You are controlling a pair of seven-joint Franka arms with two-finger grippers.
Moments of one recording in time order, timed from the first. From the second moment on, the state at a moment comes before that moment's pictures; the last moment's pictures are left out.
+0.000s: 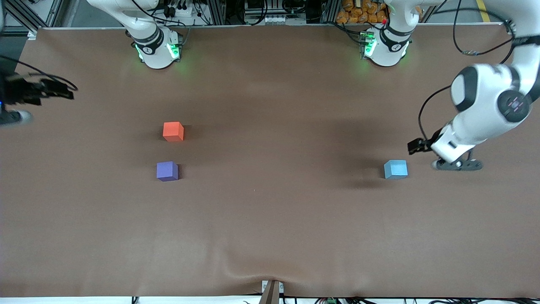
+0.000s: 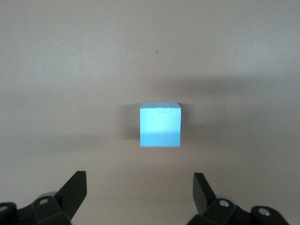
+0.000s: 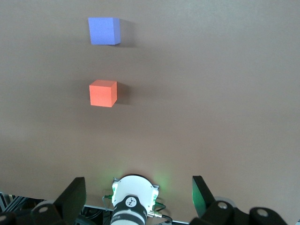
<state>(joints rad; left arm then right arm) 0.03 0.21 -0.08 -2.05 0.00 2.20 -0.02 -0.04 0.11 -0.05 -1.53 0.03 1.29 -0.24</state>
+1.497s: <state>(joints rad) -0.01 0.47 -0.09 -2.05 0.00 2.40 -0.02 -0.09 0.02 -0.06 -1.54 0.05 1.44 -0.19</state>
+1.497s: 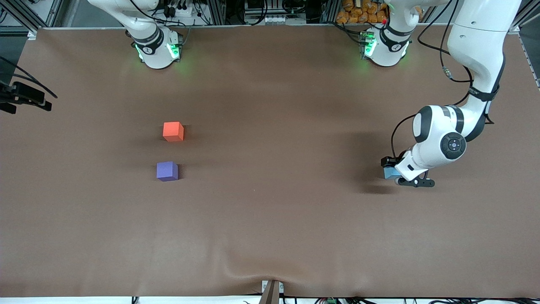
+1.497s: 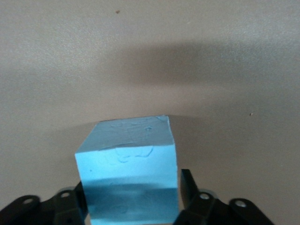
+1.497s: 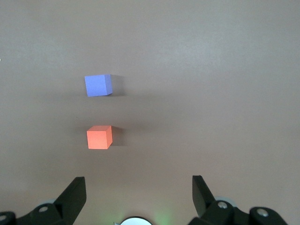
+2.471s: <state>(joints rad) -0.62 0.69 -0.12 -1.45 -0.03 2.19 -0.48 0.12 0.07 -0.04 -1.59 0.04 1.47 -0.08</state>
